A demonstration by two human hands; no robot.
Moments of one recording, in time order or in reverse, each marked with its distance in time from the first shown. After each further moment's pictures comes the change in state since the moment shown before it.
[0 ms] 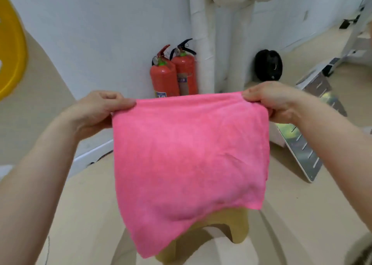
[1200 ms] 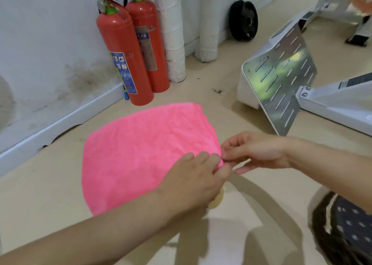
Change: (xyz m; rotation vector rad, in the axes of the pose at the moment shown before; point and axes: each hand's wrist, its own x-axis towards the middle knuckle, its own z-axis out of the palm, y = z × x) left_hand -0.064 -0.122 0.246 1.289 -0.335 0.984; right_hand -0.038 0.166 0.007 -0.043 -0.457 0.376
